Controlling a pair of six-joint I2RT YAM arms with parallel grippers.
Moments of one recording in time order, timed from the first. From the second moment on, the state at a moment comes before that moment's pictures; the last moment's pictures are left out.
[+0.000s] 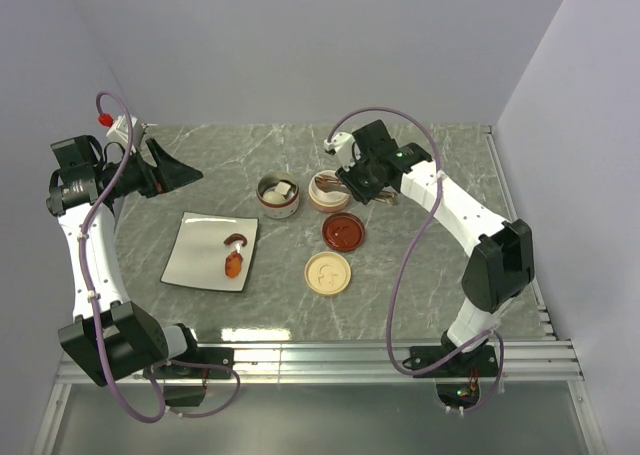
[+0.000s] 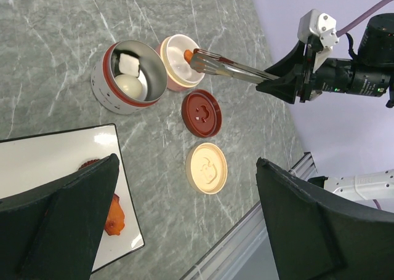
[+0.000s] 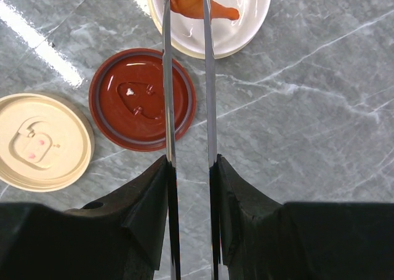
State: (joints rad) left arm 0.44 1.26 1.31 -0.77 1.09 -0.10; right arm 0.53 1.71 1.57 -0.82 -0.05 -0.37
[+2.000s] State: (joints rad) left arm 0.44 1.26 1.31 -0.76 1.10 -0.11; right arm 0.53 1.78 1.67 -0.88 -0.08 -0.33
